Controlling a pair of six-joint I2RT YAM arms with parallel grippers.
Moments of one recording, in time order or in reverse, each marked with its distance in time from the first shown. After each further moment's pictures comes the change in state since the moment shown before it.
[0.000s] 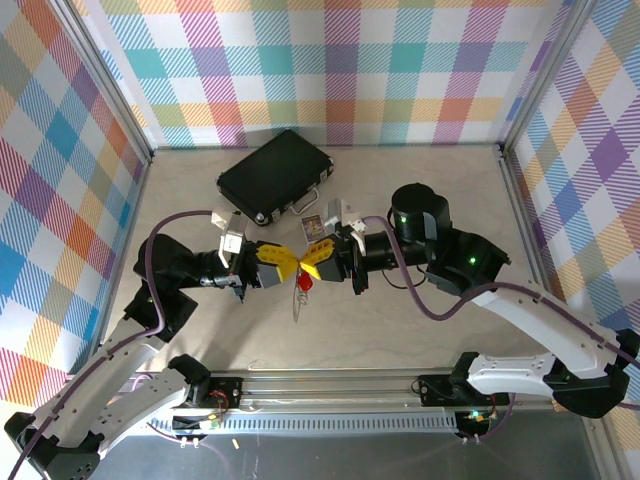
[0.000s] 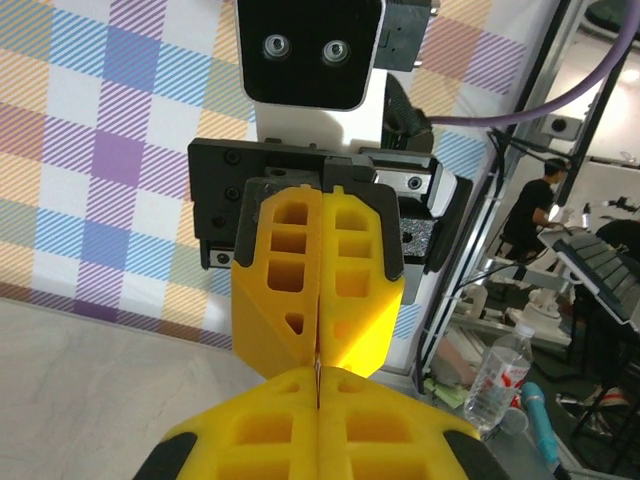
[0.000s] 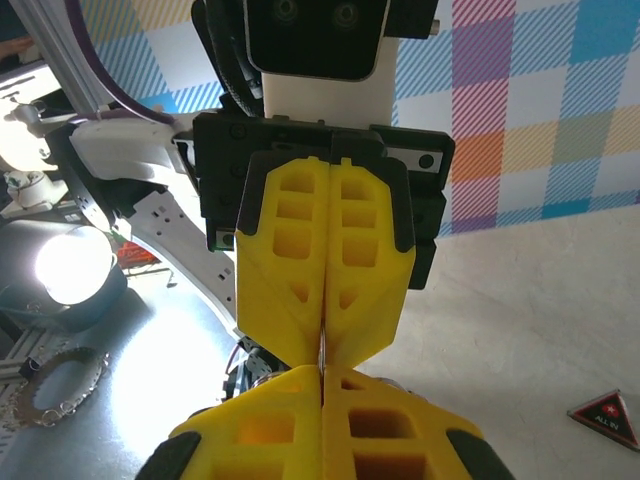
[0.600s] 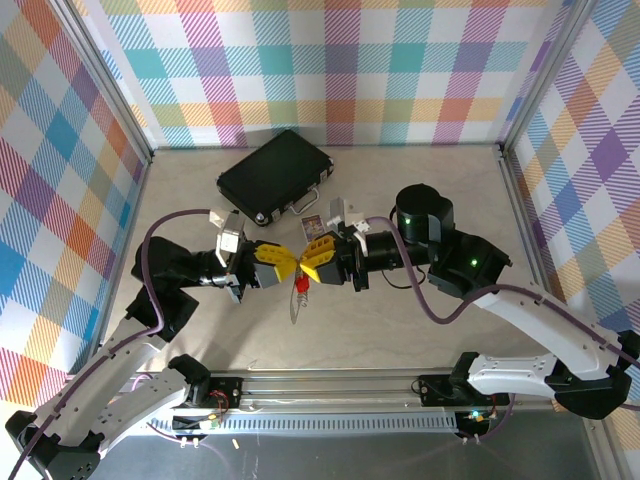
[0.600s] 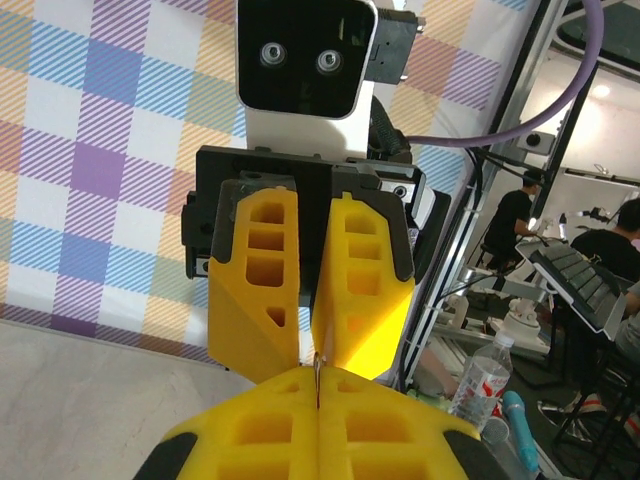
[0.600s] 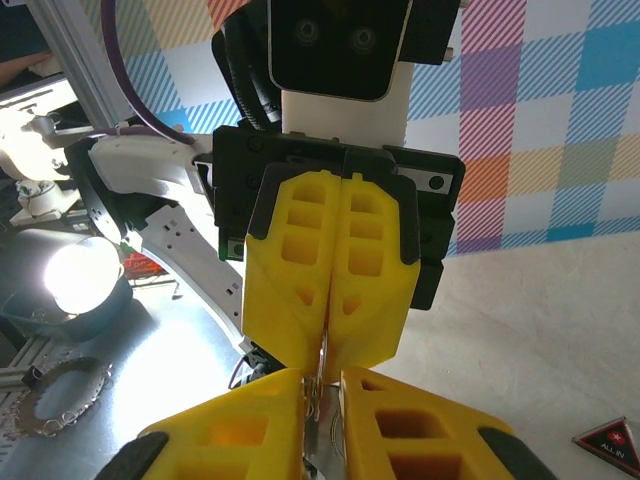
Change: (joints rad) left arm 0.002 0.006 -0.018 0.106 0.027 -0.085; right arm 0.000 -0.014 -0.018 0.061 -0.017 0.018
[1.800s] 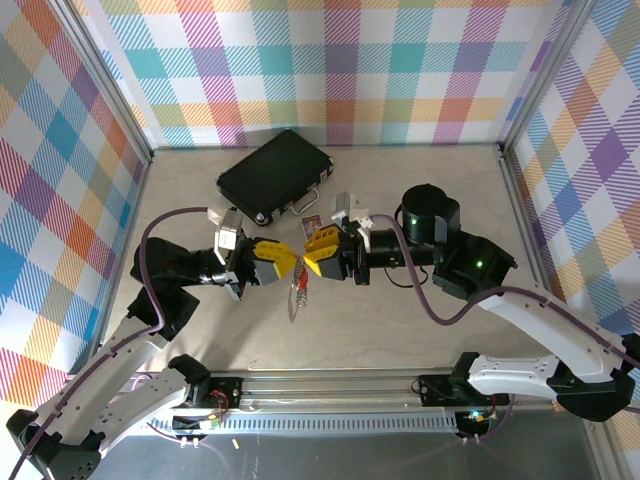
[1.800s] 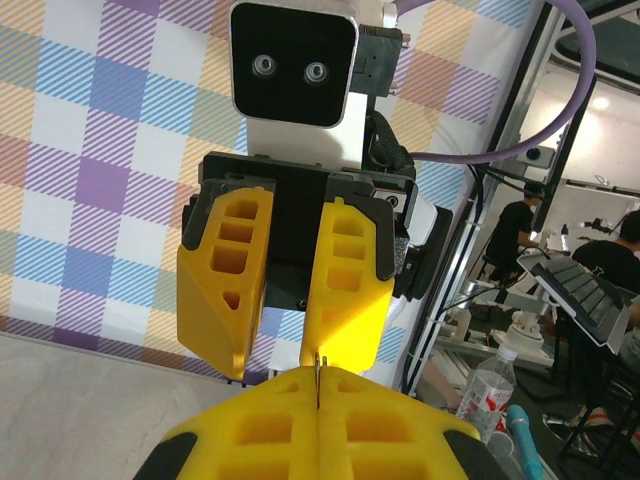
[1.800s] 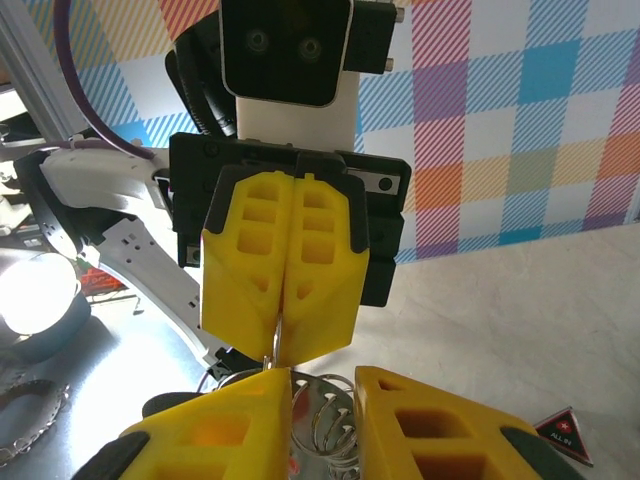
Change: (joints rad) left arm 0.005 0.009 -0.003 0.055 -0.013 -0.034; right arm 0.001 -0.018 0.000 0.006 0.082 0.000
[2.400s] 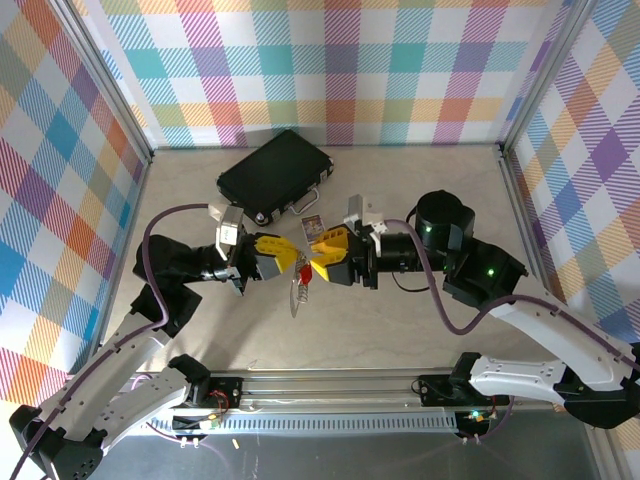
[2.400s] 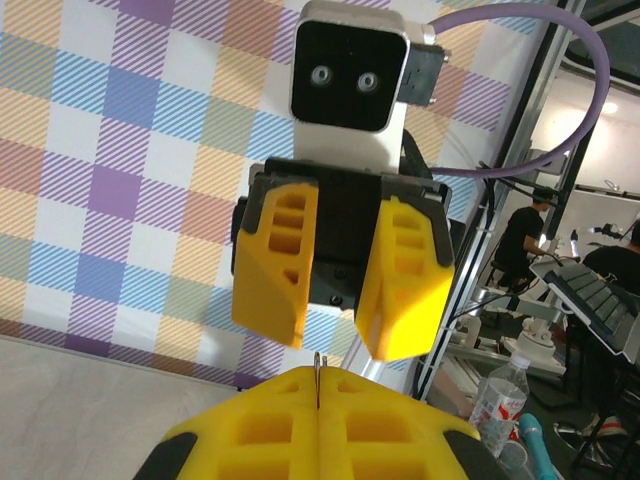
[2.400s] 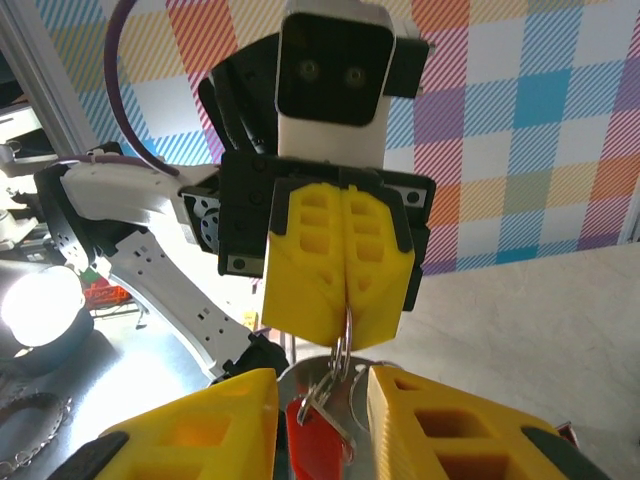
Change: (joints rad) left arm 0.010 0.026 -0.001 0.037 -0.009 -0.008; right arm 0.000 -0.063 -0.037 0.038 0.013 0.019
